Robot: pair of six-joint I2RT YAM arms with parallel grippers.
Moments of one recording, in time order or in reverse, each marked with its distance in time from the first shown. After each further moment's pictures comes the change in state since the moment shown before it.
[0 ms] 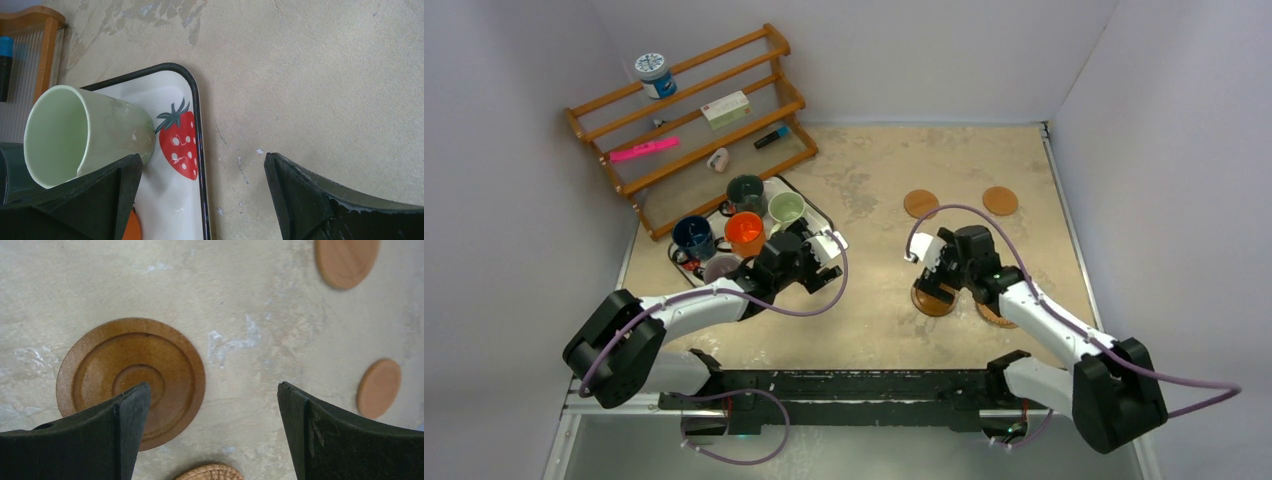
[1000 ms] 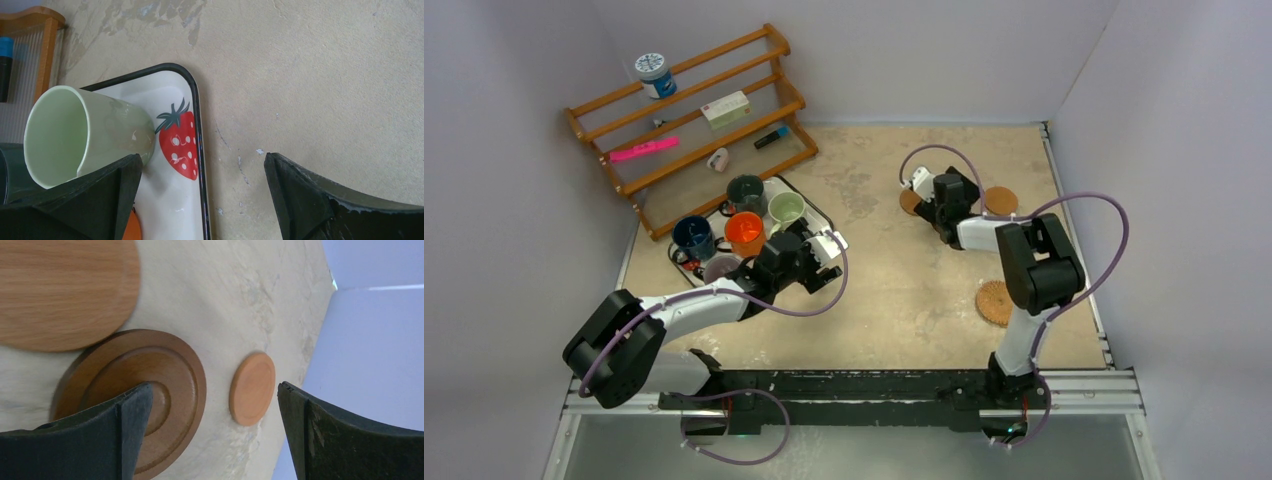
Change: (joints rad) left arm 0.000 0.000 0.000 0.000 0.001 0.002; right arm -0.102 0.769 0.371 0.590 0.529 -0.006
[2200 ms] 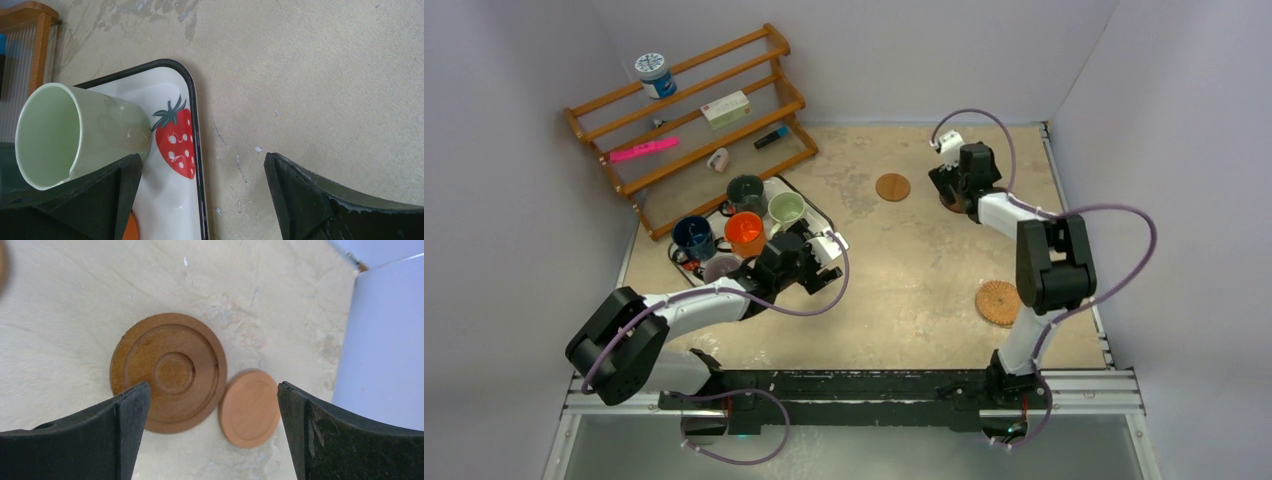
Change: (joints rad) left arm 0.000 0.018 0.000 0.001 -0.001 0.002; right arm -0.126 0.026 0.221 -0.180 -0.150 0.260
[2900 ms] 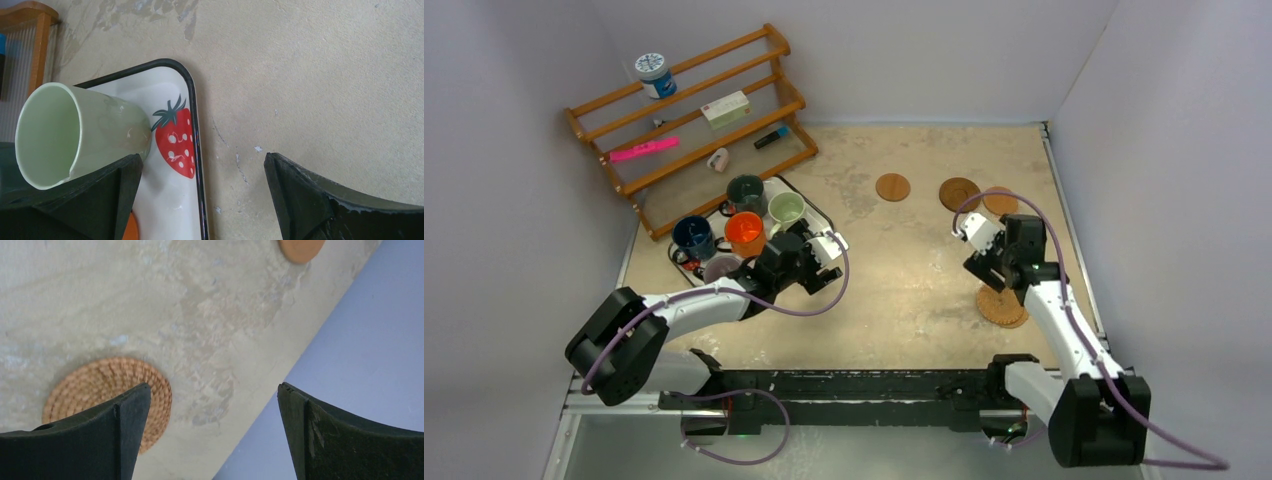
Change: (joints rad) left arm 0.000 -0.002 0.000 -0.003 0.001 0.000; right arm -0.110 -0.842 -0.509 -0.558 -0.168 -0.367
